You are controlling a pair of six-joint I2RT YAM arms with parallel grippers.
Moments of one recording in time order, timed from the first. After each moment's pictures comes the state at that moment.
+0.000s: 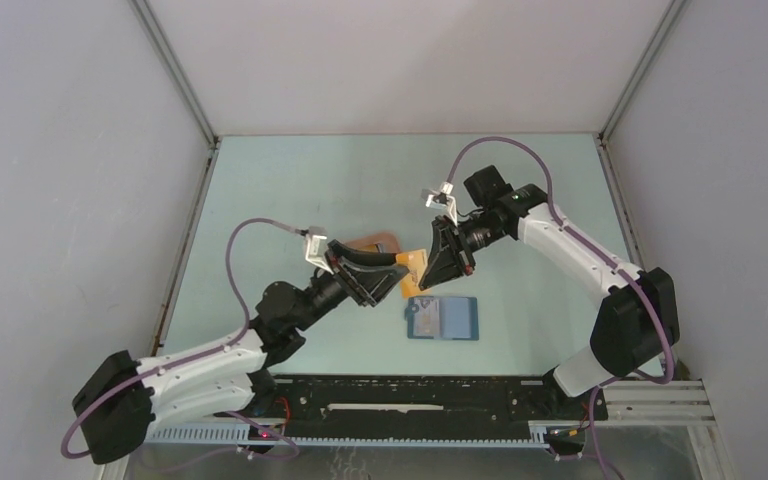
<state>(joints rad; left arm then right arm) -0.92 0.95 0.32 0.95 0.06 -0.68 0.49 1.54 1.29 -0.93 -1.41 -0.52</state>
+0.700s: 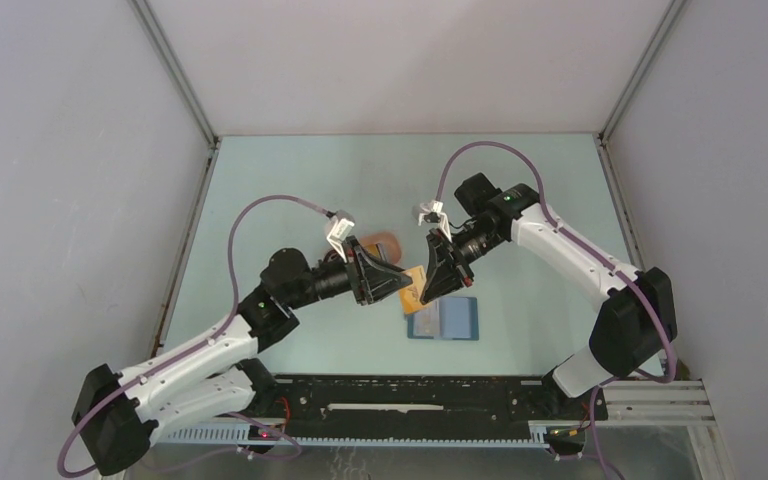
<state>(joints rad) -0.79 0.88 0.55 0.39 0.42 -0.66 0.56 1.54 1.33 -1.13 -1.29 -0.74</state>
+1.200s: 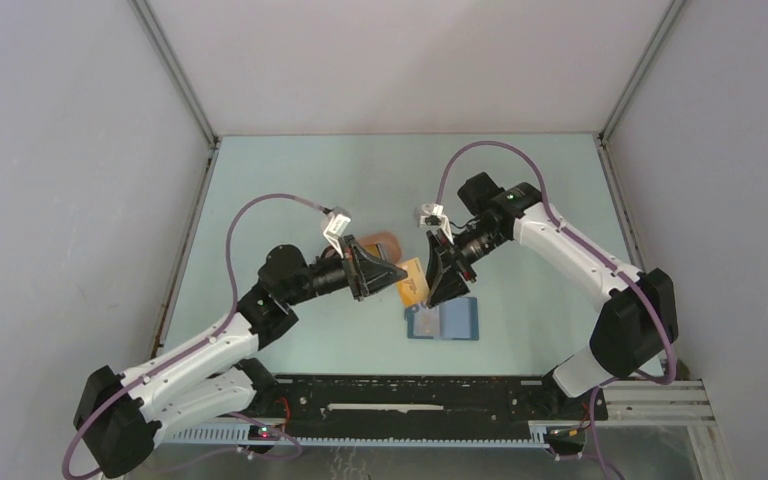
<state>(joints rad) -0.75 0.90 0.55 0.38 0.48 -0.67 0.54 1.54 1.33 -1.15 -1.22 -0.78</state>
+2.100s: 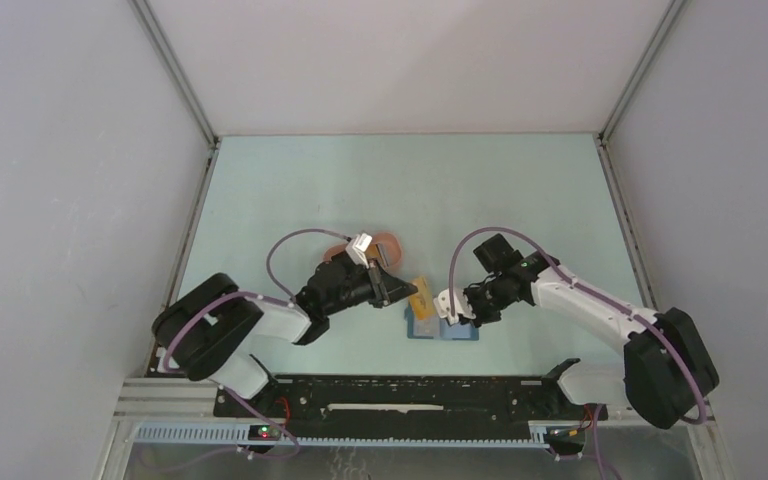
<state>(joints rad) -0.75 1.49 0.33 0.99 0.33 -0.95 0.56 1.25 0.74 -0.77 -0.64 -1.31</state>
